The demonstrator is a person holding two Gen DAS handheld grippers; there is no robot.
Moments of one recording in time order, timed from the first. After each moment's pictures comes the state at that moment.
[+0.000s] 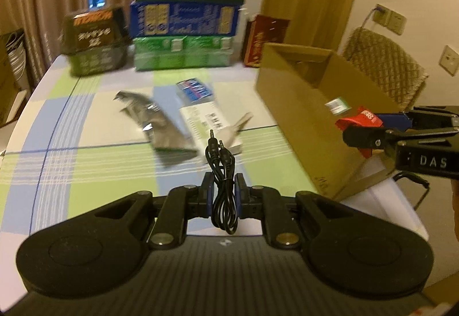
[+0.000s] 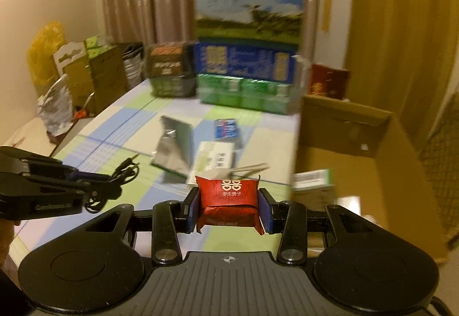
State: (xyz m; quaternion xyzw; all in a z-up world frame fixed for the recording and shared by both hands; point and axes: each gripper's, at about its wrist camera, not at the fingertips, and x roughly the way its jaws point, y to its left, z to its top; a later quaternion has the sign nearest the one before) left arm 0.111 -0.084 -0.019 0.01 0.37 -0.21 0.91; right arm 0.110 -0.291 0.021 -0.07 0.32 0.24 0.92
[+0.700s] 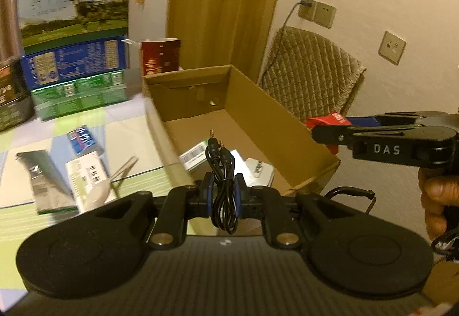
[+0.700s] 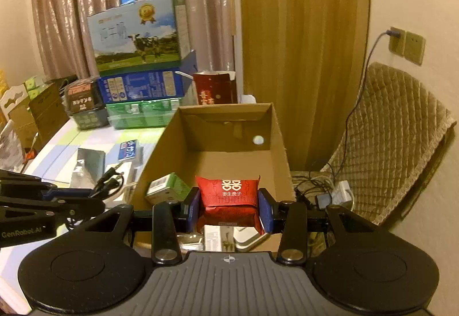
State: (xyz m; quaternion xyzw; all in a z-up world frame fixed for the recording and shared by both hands) left arm 0.108 -0.253 0.020 0.04 0.34 -0.31 0.88; right arm 0.129 -0.448 0.051 0.00 0.31 0.13 0.94
